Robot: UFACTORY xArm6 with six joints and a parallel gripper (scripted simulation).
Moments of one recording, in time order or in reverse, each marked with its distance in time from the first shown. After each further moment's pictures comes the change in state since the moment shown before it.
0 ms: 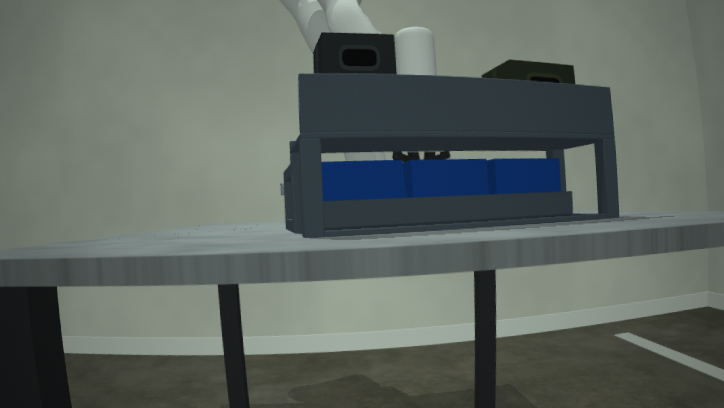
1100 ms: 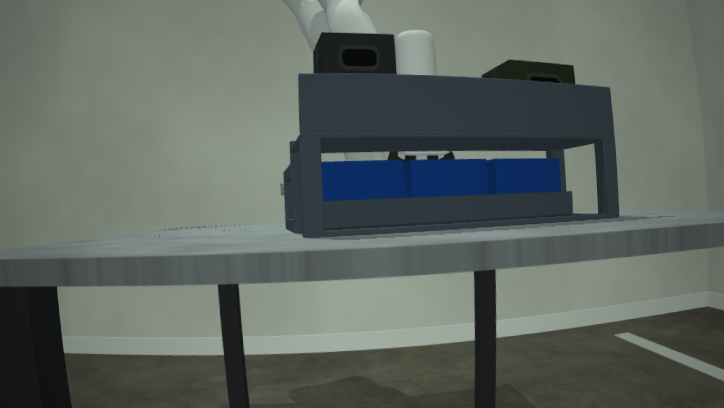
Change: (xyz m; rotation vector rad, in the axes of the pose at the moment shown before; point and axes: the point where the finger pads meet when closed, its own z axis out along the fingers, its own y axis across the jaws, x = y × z) arm 0.000 0.000 0.006 0.000 0.000 0.000
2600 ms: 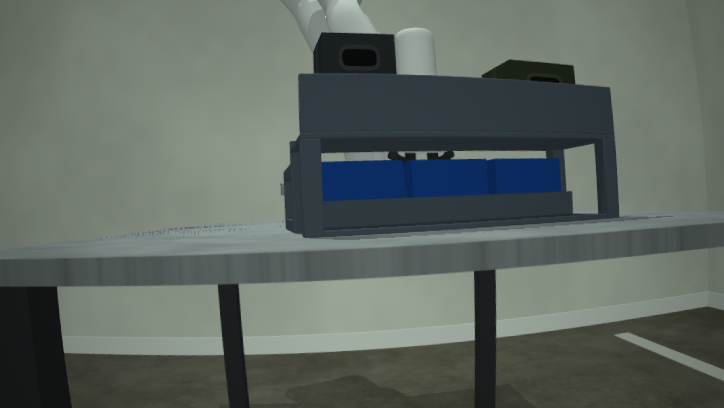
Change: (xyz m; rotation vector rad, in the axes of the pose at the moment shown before) arm 0.000 0.000 -0.005 0.000 0.000 0.000
